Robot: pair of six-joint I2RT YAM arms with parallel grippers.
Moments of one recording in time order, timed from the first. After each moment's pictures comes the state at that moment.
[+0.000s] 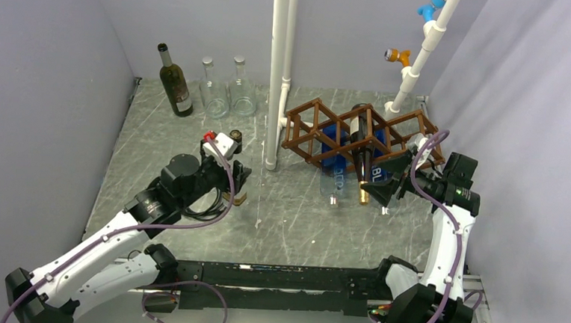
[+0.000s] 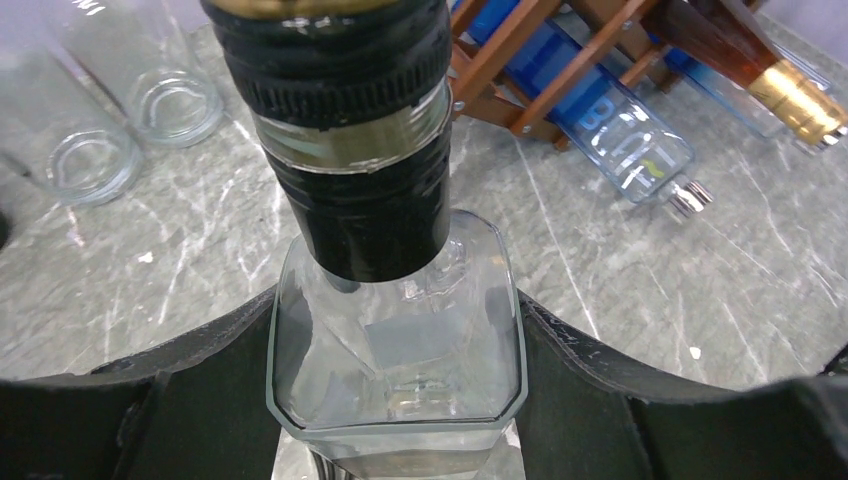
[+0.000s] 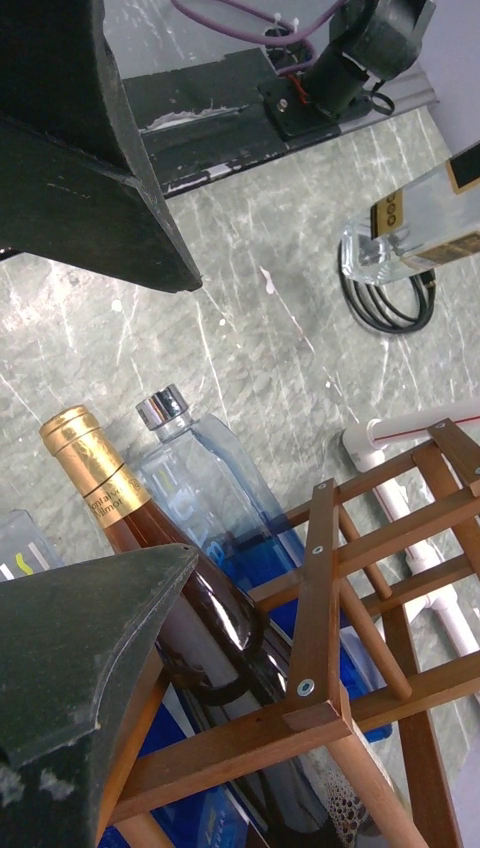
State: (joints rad) left arm -0.73 0.77 0.71 -0.16 -0.10 -0.05; right arm -0.42 0.95 0.89 -0.85 -1.35 -0.73
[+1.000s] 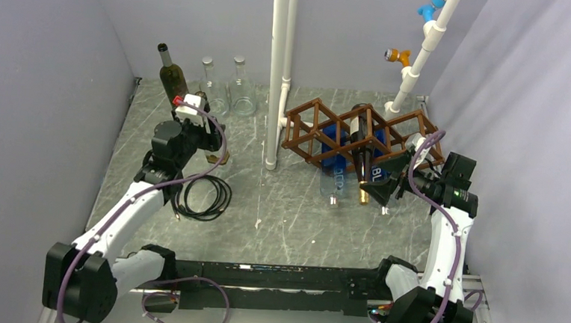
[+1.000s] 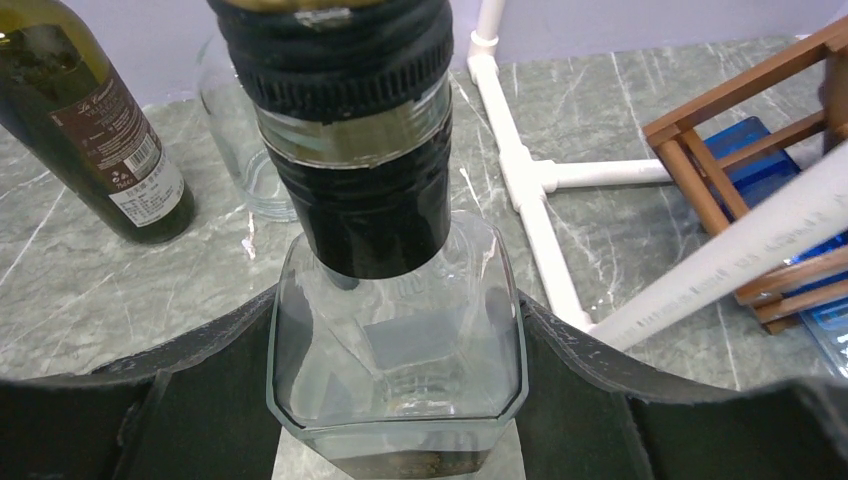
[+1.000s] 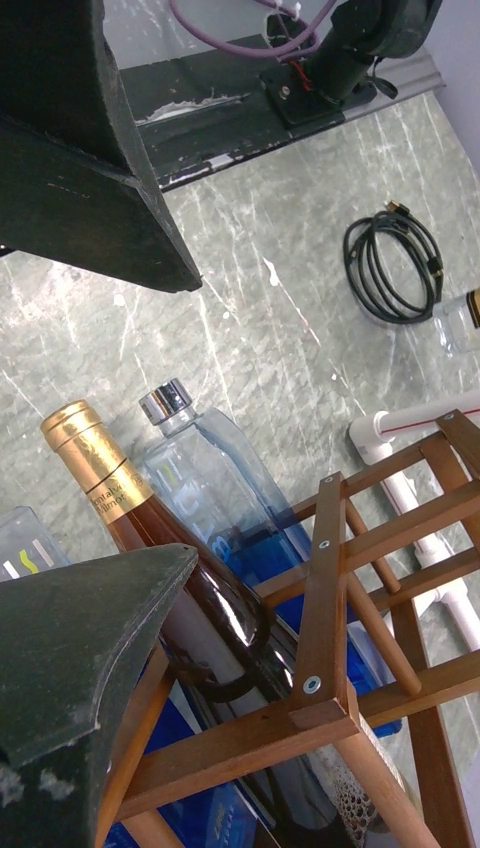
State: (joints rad) left arm -0.26 1.03 0.71 0.20 0.02 -0.09; right arm -0.40 0.93 0.87 -0.79 -1.31 -0.68
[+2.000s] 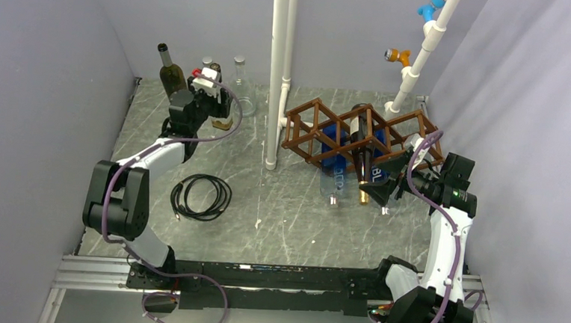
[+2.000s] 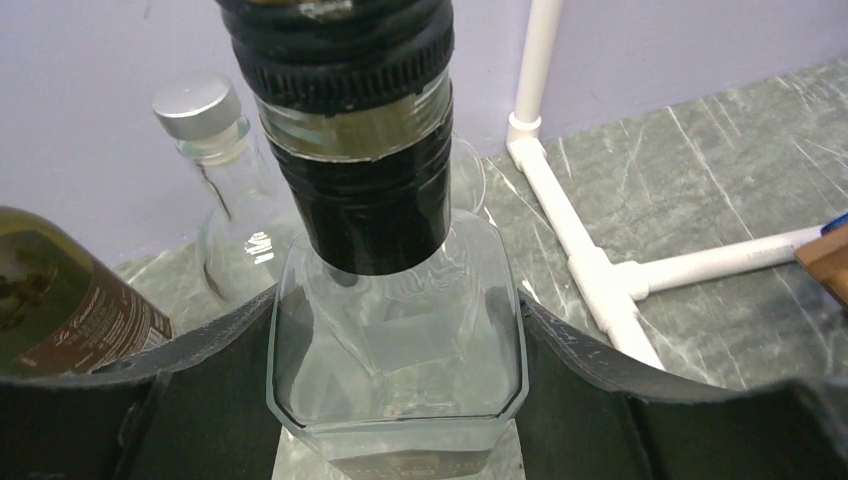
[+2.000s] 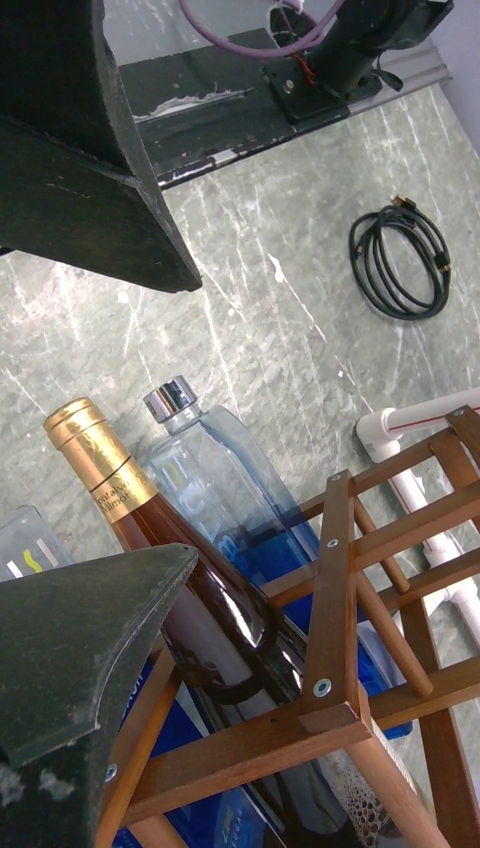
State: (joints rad) left arm -0.17 1.57 0.95 0.59 0.16 0.06; right arm -0.40 0.93 0.86 -0.78 -1.29 -0.68
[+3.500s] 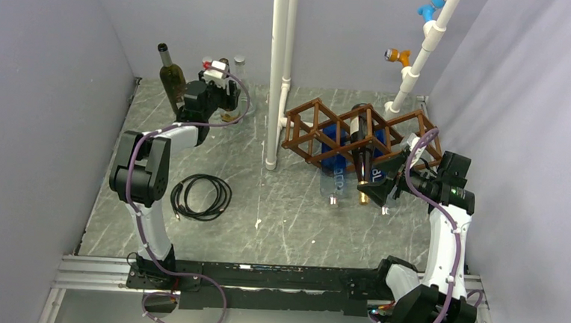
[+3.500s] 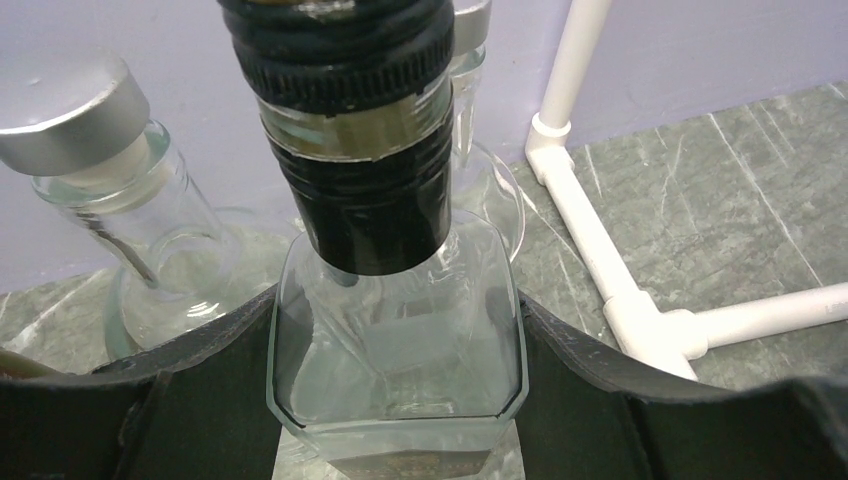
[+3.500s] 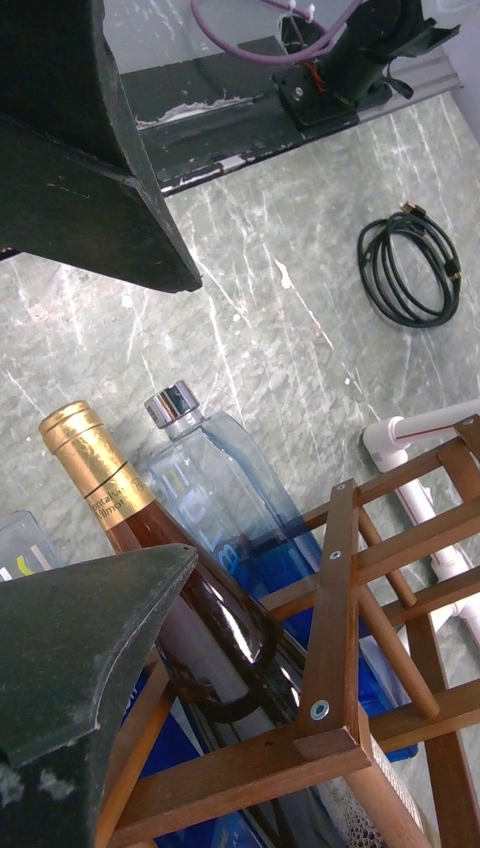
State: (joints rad) left arm -0.17 1.91 1.20 0.67 0.16 0.02; right arm -0.36 0.95 0.86 -0.78 -1.28 -0.68
